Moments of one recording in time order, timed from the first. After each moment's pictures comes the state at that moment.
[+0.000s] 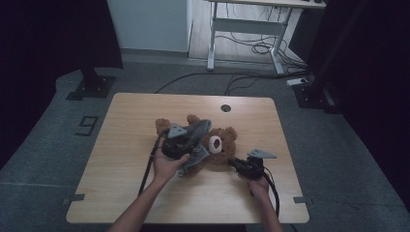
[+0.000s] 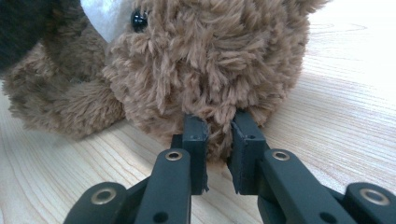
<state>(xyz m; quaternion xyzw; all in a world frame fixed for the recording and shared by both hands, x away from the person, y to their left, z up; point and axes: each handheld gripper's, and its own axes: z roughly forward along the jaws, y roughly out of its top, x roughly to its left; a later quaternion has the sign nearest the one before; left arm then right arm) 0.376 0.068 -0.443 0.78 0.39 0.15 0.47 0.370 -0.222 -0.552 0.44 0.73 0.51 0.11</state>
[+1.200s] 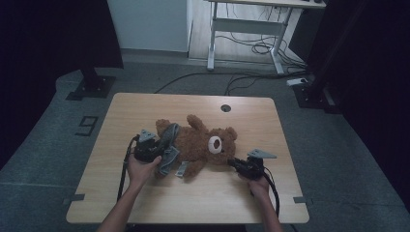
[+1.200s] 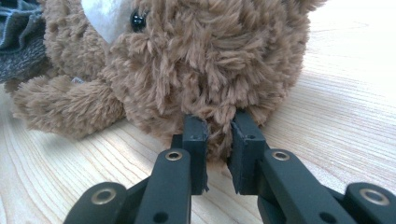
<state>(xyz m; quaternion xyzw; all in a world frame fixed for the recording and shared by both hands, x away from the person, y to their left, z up) 0.382 0.174 -0.485 0.74 0.48 0.18 0.43 0.370 -0.222 -0.552 0.44 0.73 0.51 0.10</state>
